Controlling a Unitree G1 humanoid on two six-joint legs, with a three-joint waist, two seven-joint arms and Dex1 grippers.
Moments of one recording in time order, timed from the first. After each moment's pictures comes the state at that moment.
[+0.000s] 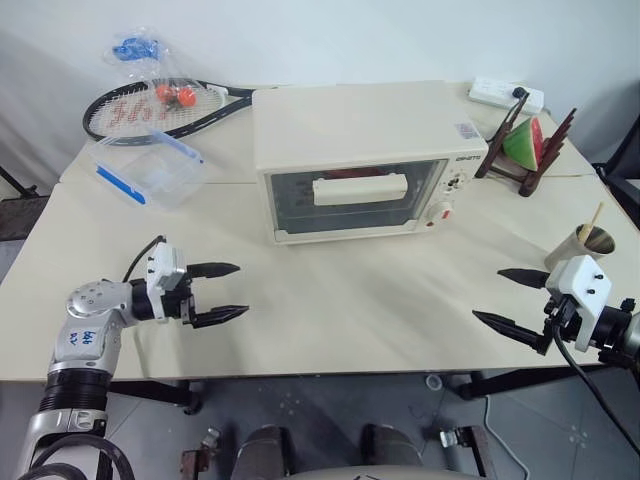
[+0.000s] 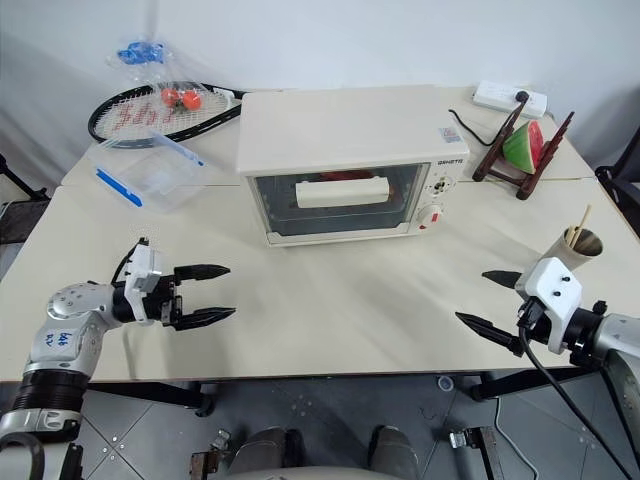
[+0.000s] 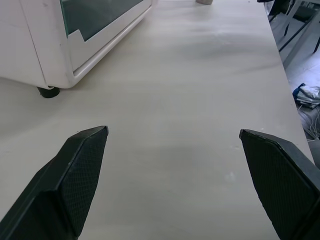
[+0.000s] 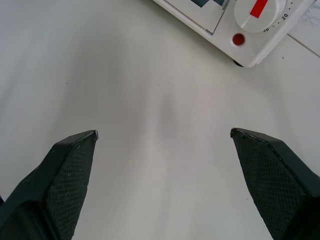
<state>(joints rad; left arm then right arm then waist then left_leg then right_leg) -0.36 0.67 0.14 0.33 -0.41 0.07 -1.33 0.08 -0.89 -0.39 -0.23 0.41 0.29 1.02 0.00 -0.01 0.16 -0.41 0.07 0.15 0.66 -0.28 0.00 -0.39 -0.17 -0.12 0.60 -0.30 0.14</state>
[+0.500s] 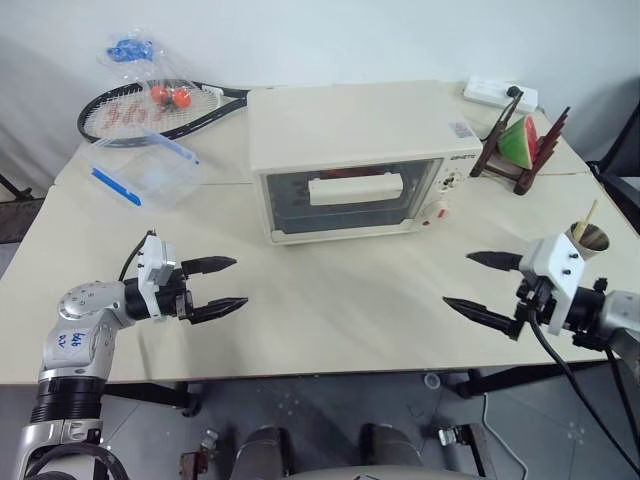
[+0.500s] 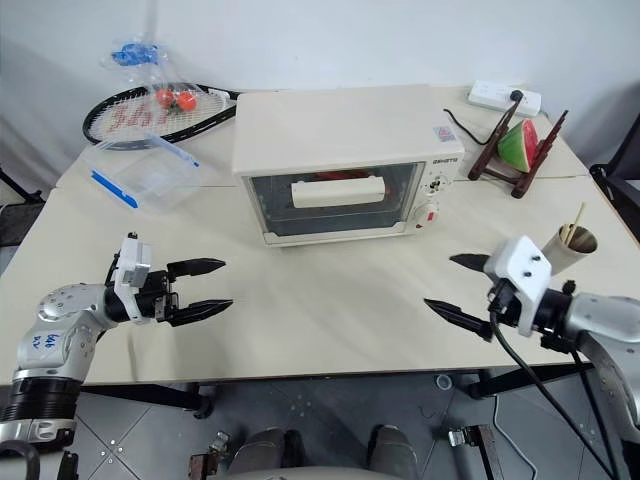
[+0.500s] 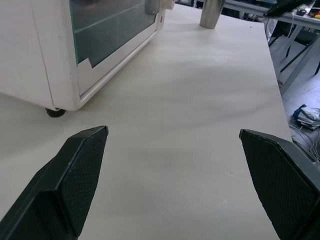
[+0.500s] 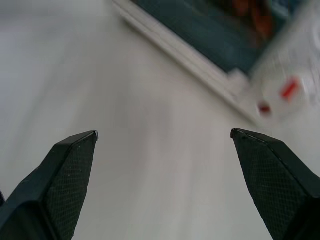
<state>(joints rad) -0.33 0.65 0.19 0.20 -0.48 0.21 -1.24 -0.16 -0.85 -0.25 -0.43 0.54 0.53 0.92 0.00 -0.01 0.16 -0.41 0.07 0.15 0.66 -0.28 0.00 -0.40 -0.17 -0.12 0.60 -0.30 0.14</state>
